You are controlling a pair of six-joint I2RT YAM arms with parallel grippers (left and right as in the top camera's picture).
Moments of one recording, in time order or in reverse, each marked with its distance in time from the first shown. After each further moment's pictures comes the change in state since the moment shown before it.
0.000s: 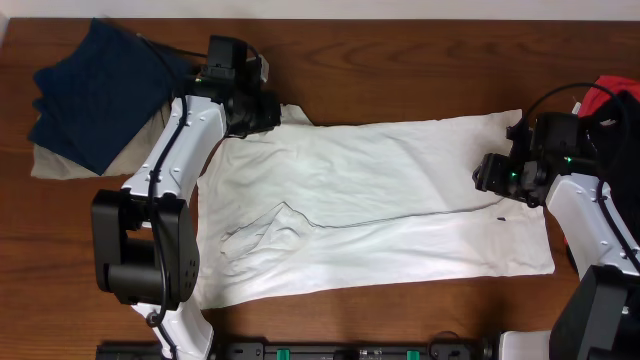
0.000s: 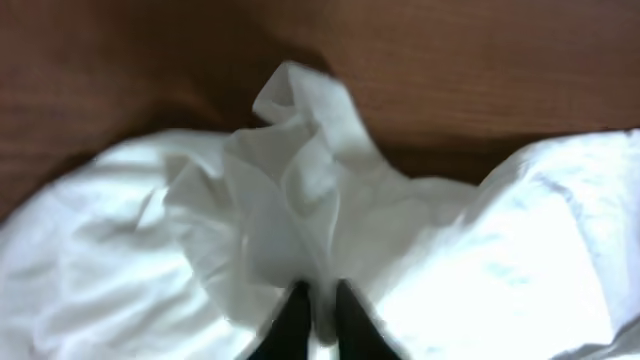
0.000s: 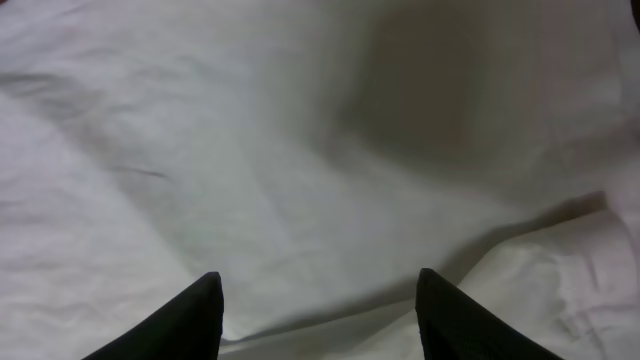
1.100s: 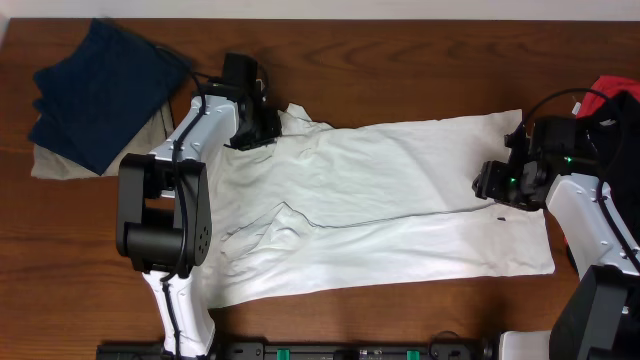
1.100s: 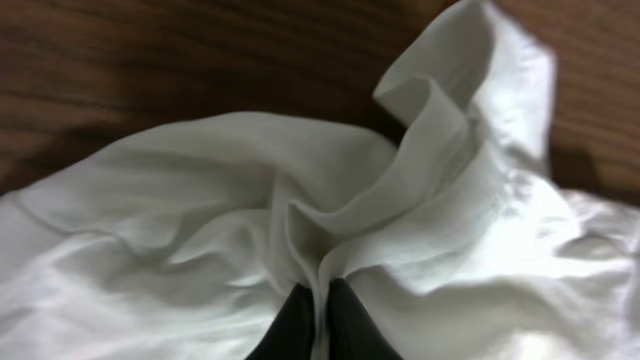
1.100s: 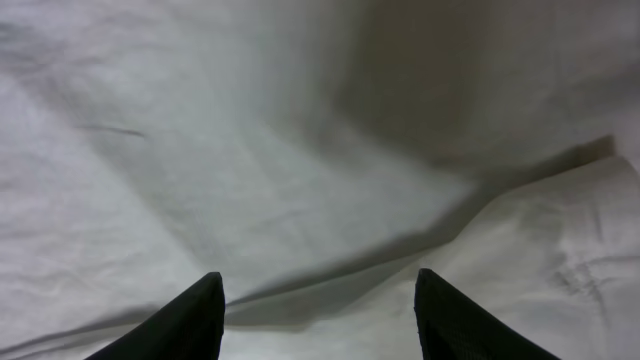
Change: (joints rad) left arm 0.000 0.180 -0.005 0.061 -0.090 -0.093; right arm 0.000 0.000 0.000 -0.074 0.016 -0.007
